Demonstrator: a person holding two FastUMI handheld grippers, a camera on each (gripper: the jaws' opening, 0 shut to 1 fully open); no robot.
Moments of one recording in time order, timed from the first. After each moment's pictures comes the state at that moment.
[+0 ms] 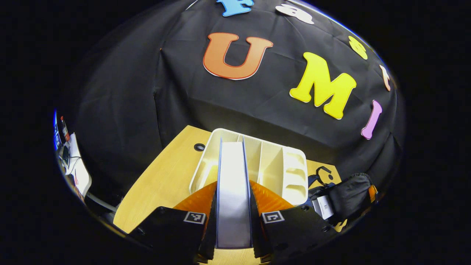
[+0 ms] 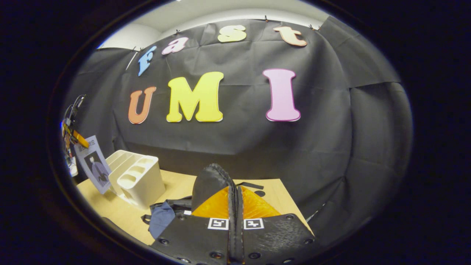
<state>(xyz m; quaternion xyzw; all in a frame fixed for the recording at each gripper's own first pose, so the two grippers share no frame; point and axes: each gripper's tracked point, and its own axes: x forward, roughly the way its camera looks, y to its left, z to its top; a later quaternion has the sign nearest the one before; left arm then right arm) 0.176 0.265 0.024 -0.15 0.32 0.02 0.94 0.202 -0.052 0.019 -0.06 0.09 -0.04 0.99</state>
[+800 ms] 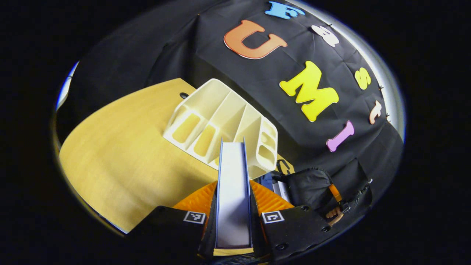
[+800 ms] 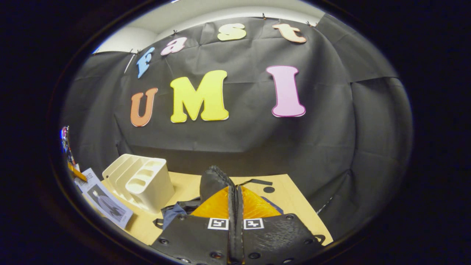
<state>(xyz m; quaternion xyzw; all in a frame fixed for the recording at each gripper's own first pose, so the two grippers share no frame) 0.077 0.181 -0.041 -0.35 0.32 -0.08 0.88 0.198 -0.017 0.014 -0.04 0.10 -0.03 0.99</state>
